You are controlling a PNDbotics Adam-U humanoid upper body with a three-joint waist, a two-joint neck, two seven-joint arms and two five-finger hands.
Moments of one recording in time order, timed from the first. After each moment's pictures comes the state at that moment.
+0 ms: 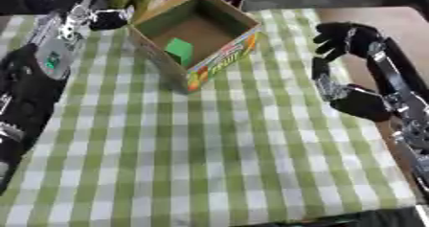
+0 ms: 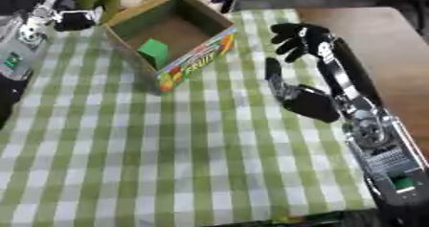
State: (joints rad) left arm -0.99 0.38 -0.13 -0.86 -0.79 -0.13 0.08; right arm -0.38 -0.38 0.27 -1.83 0.36 -0.14 0.02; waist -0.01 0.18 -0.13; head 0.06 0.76
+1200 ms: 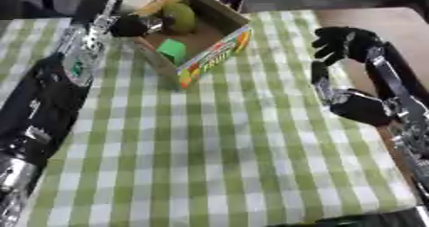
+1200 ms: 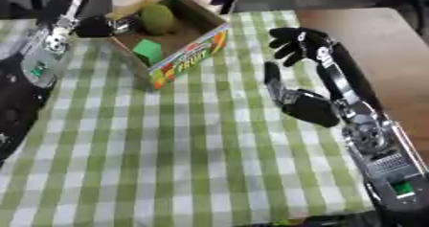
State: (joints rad) left arm -0.92 0.41 -0.12 -1.06 -0.68 -0.14 0.13; right arm -0.38 -0.37 0.27 -1.83 0.36 -0.14 0.03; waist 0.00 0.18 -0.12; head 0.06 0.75
